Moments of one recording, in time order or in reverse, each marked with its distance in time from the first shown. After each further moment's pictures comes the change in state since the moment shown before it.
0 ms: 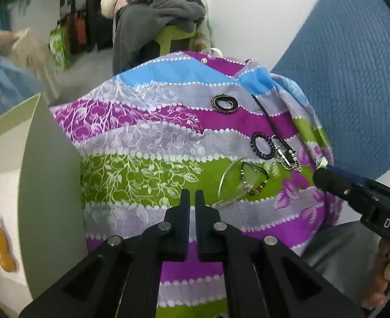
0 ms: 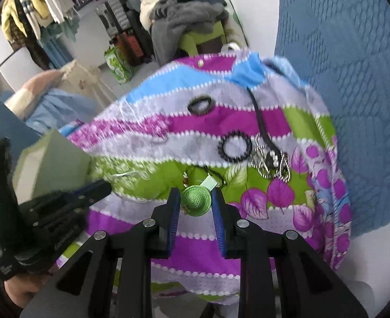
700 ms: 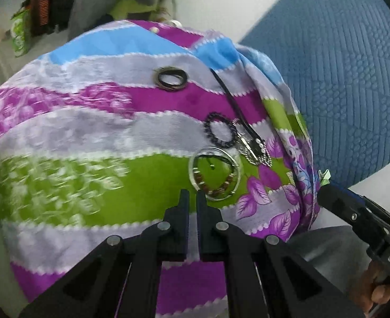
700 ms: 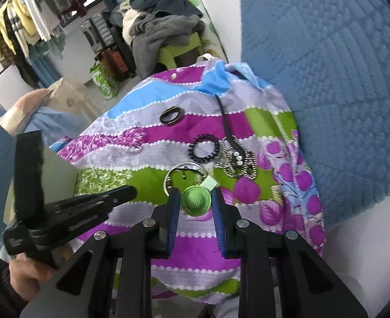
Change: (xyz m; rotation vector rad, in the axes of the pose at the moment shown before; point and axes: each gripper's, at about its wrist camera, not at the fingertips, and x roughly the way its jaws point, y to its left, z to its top) left arm 0.072 -0.050 0.013 0.037 0.118 -0.206; right arm -0.015 -0.040 -0.013 0.081 -0.054 -0.055
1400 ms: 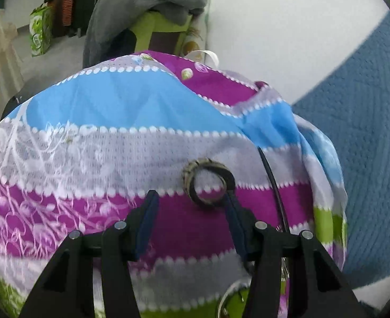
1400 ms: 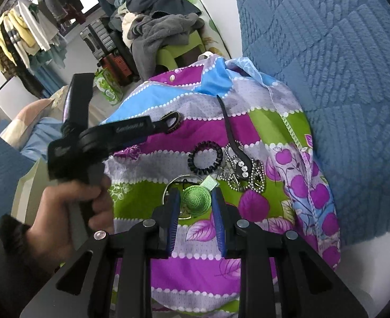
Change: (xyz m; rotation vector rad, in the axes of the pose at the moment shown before) left arm 0.060 0.048 0.113 -0.151 -0.121 0.074; right arm 0.028 -0.014 0.016 0.035 0.004 0.066
